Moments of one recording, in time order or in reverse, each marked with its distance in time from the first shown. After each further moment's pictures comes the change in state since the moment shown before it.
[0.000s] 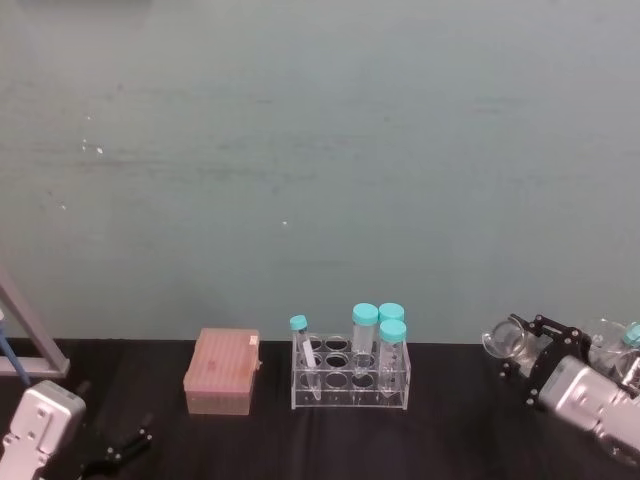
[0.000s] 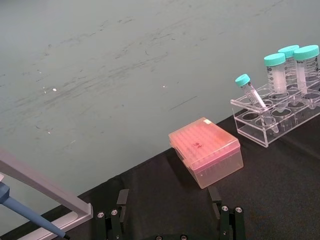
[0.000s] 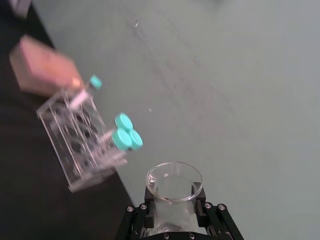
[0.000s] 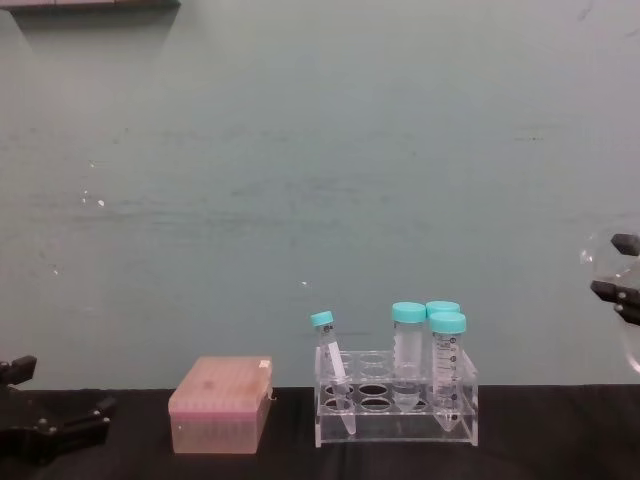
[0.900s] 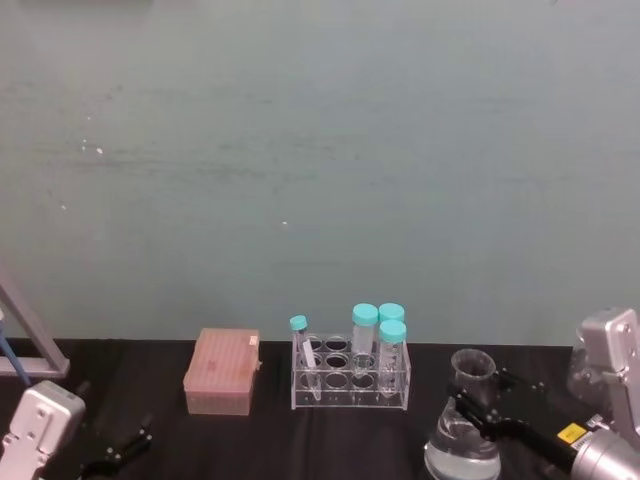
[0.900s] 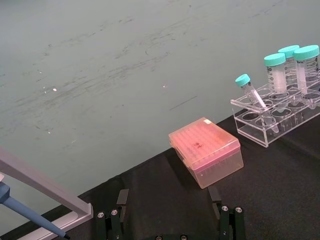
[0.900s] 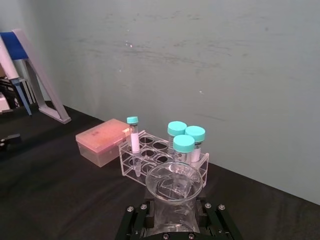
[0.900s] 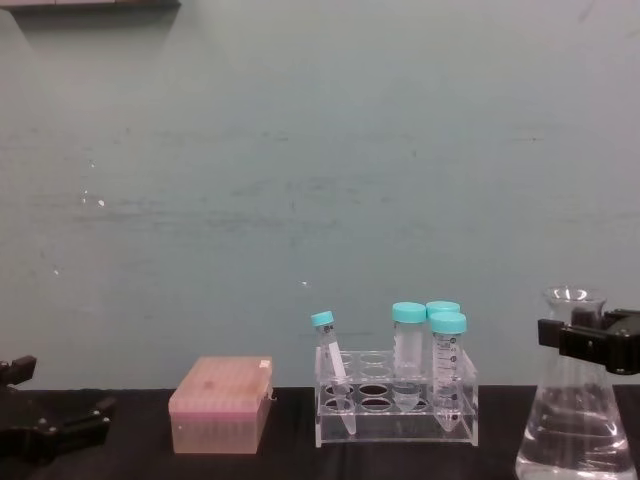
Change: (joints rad) left arm 0.000 0.000 0.000 0.000 0.000 0.000 0.000; right arm -0.090 -0.189 0.135 -0.026 0.659 0.361 0.229
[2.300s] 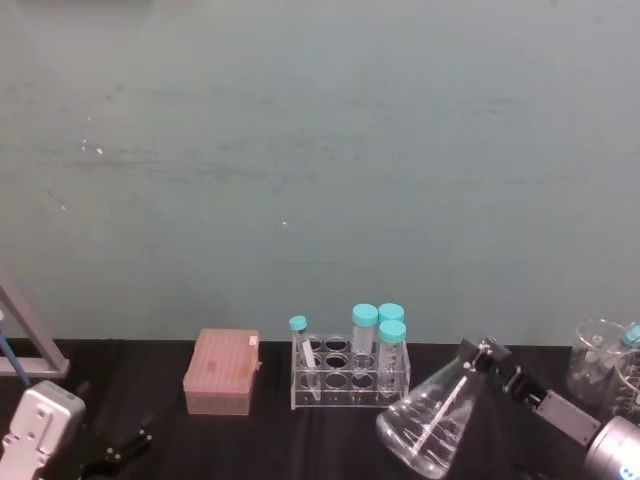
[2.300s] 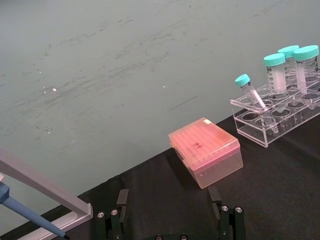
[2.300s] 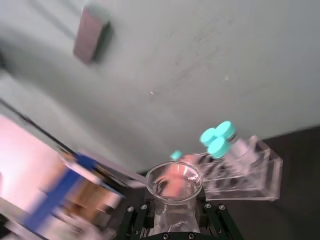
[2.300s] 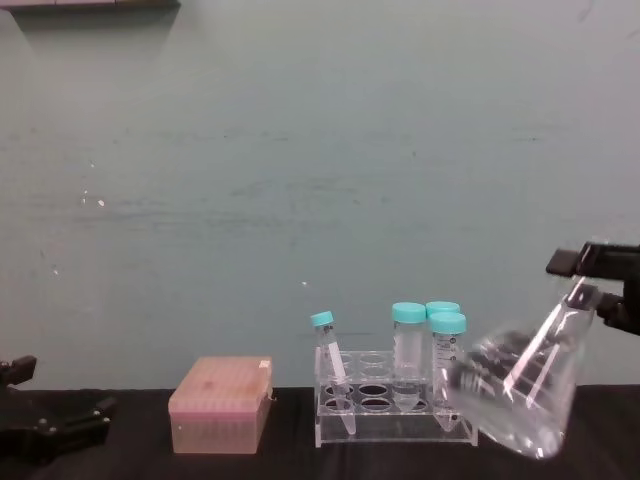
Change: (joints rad) left arm 0.000 0.000 0.000 0.000 0.000 0.000 0.000; right arm -0.013 -0.175 0.234 0.020 0.577 0.411 0.025
